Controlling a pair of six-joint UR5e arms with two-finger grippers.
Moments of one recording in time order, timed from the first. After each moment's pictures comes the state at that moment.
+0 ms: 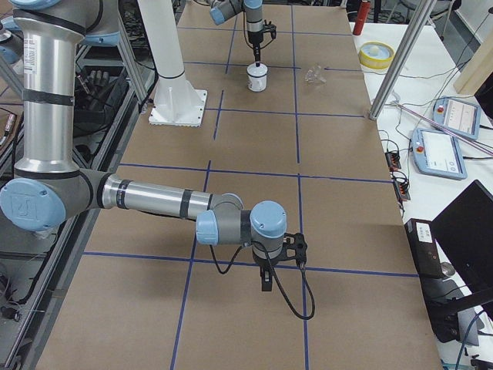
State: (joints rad) left arm -0.55 -2.00 -2.04 -1.47 -1.85 -1.30; right arm 1.56 -1.68 1.56 -1.39 2.29 0.01
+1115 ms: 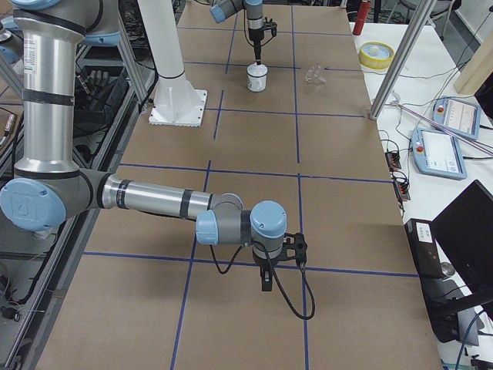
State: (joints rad) left arm -0.59 -1.98 -2.07 -1.47 -1.86 -1.20; right arm 1.56 -1.68 1.56 -1.39 2.29 0.01
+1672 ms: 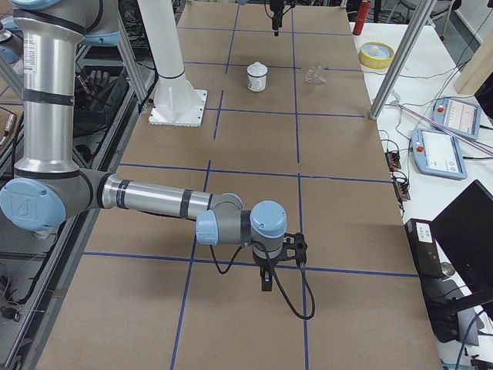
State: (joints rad) left arm -1.02 -1.79 -2.06 -1.51 -2.14 -0.56; right arm 1.56 -1.68 1.56 -1.39 2.29 0.01
